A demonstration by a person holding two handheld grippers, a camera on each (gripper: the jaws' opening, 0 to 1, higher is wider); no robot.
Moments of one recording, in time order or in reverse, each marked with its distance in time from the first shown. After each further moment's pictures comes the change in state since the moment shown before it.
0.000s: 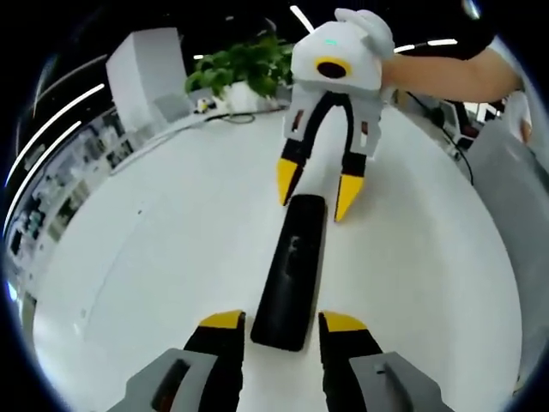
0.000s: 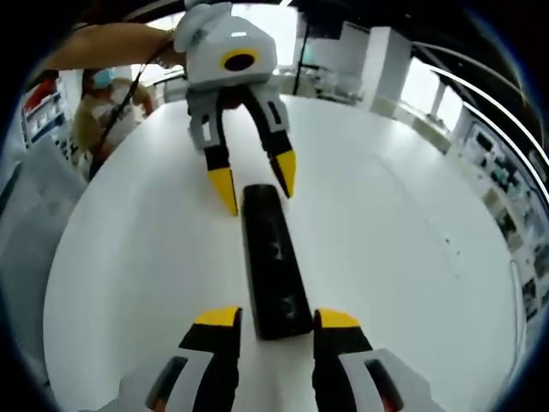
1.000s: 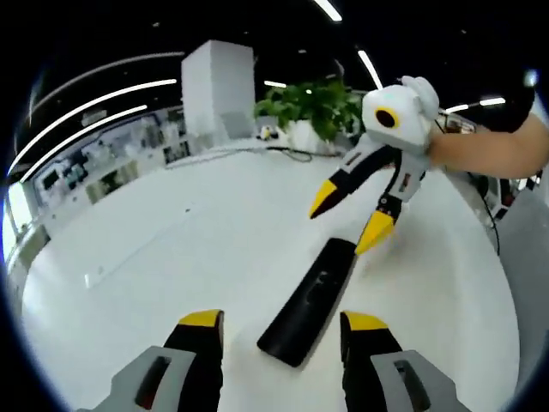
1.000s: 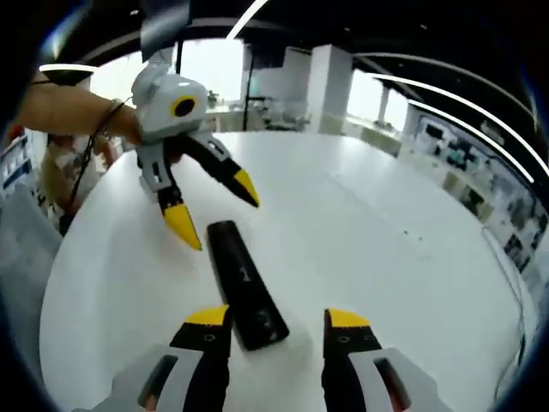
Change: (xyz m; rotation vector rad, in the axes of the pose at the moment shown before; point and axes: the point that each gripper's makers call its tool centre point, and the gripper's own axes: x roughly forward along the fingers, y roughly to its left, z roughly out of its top) left arm -0.014 0.014 0.015 -0.272 -0.226 0.201; right arm -0.017 -0.025 0.013 0.216 -0.209 -0.194
